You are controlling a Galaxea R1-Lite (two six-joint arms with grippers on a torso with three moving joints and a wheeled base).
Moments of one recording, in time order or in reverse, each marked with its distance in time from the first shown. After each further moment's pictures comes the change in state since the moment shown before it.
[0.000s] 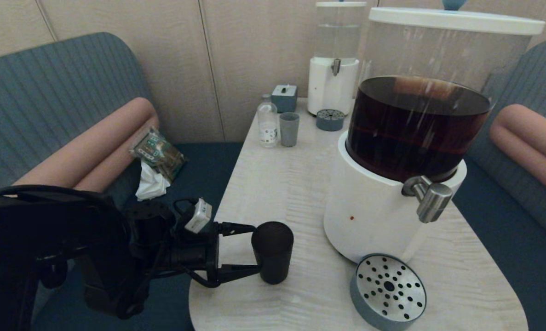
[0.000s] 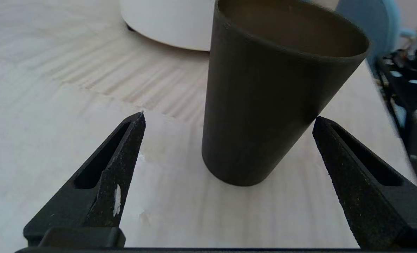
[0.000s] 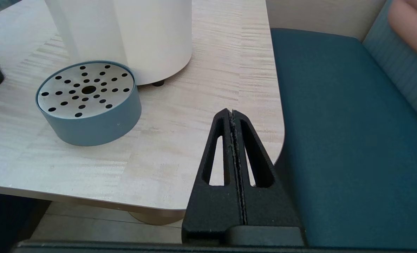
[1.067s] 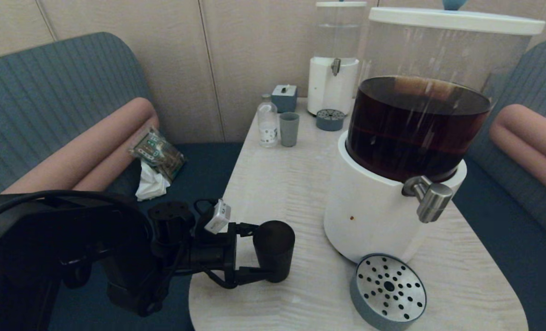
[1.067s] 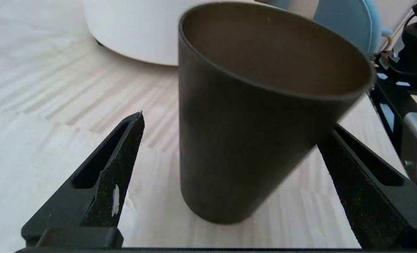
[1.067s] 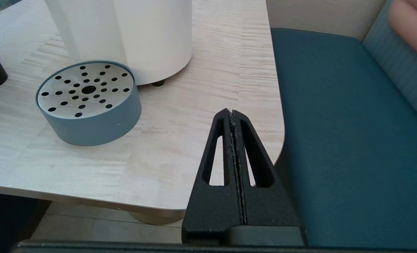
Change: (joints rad) left arm -0.083 0.037 -0.073 0.000 0.006 -0.025; right arm 0.000 0.000 0.000 0.000 0.000 0.000
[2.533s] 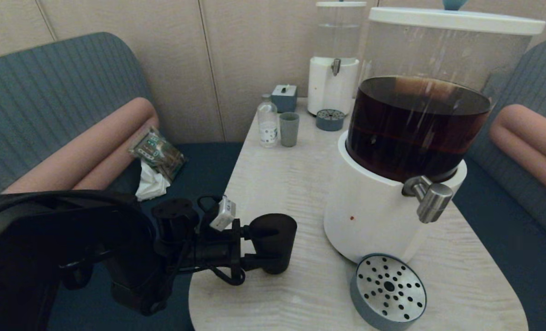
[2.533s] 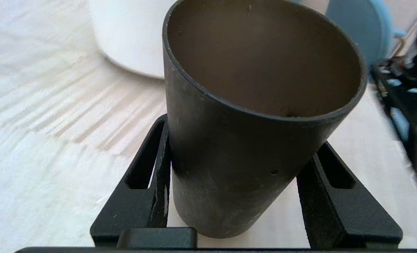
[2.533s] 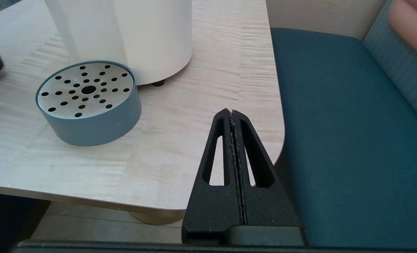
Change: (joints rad) left arm -0.031 -0.030 0.002 0.000 0.056 -0.003; right arm 0.000 0.000 0.000 0.000 0.000 0.000
